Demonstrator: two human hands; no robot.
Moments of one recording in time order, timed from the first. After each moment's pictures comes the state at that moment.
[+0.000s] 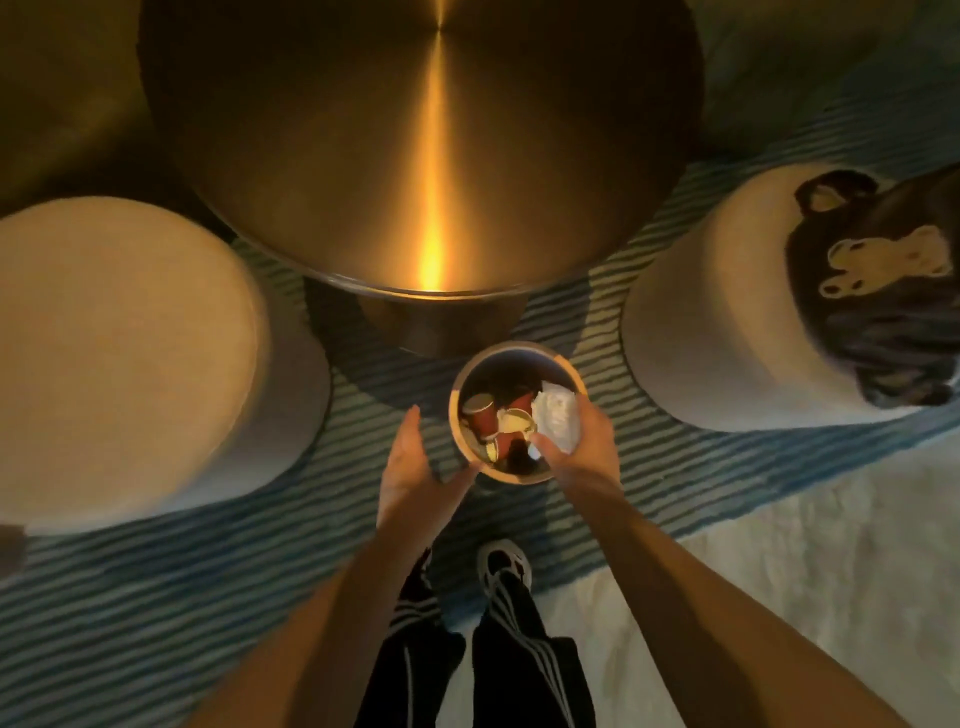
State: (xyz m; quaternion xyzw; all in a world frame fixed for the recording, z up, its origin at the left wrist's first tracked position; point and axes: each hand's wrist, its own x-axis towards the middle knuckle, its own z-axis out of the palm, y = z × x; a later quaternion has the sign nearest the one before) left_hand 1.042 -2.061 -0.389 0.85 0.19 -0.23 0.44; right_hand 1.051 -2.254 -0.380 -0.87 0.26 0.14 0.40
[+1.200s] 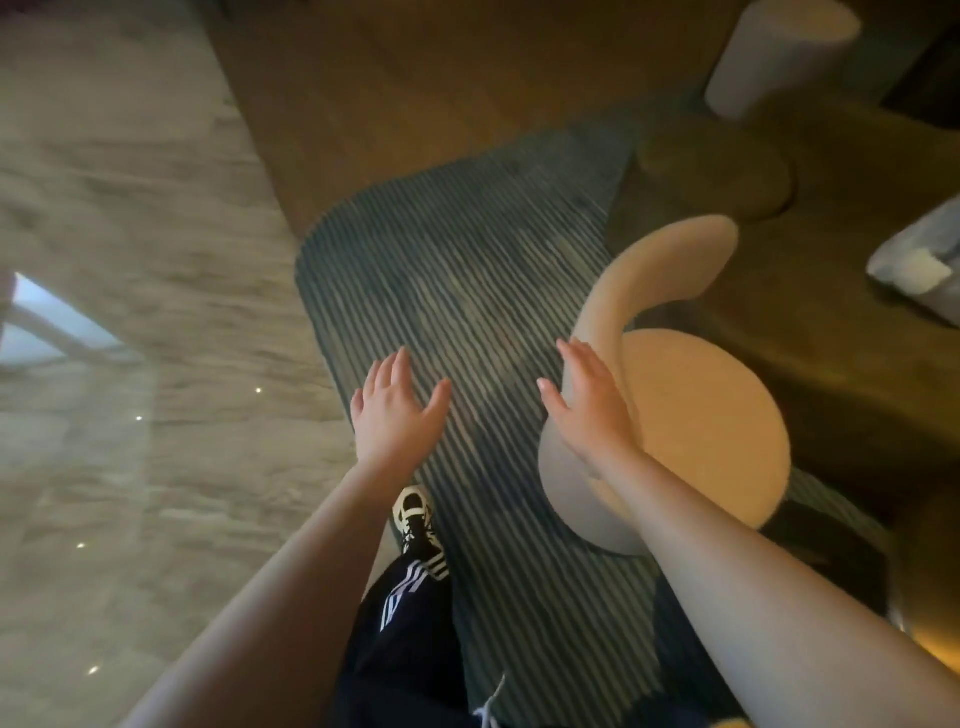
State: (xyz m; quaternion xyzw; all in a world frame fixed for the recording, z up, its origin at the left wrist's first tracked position) left_hand 0.722 -1.650 -0.120 0.70 0.66 0.16 0.23; right_hand 0.946 -1.693 -0.120 -0.73 -0.59 0.24 0.24
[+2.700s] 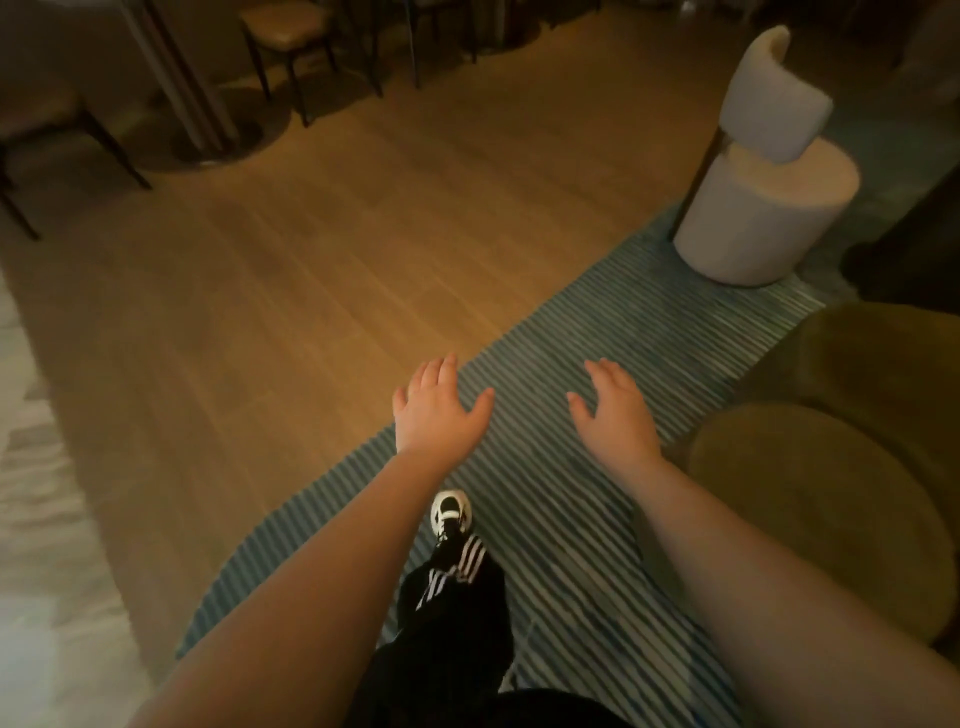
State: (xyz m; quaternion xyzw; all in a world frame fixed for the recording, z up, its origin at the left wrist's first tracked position) left_hand 1.183 -0.480 -0.105 0.83 0.51 0.09 0.19; right_hand 1.373 -0.582 -0.111 -0.84 -0.46 0.18 0.20
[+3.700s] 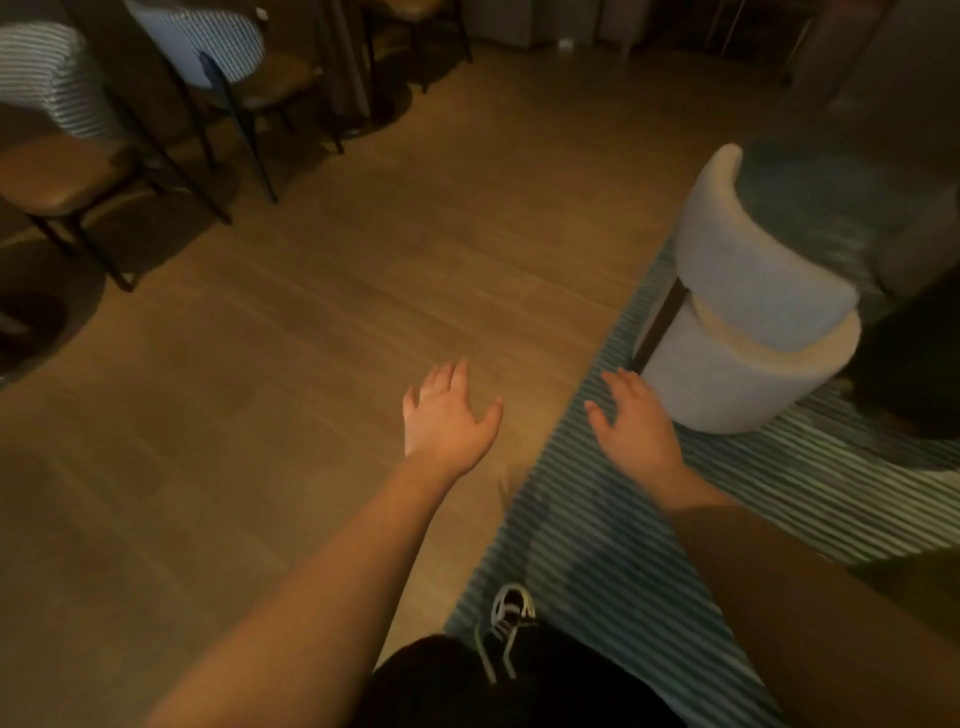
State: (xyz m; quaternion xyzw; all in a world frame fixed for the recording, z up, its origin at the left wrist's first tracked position) left_hand 1.780 0.212 -0.093 0.90 0.39 0.05 0.17; right_hand 1.941 0.053 -0.099 -0.91 -0.34 0.15 0.18
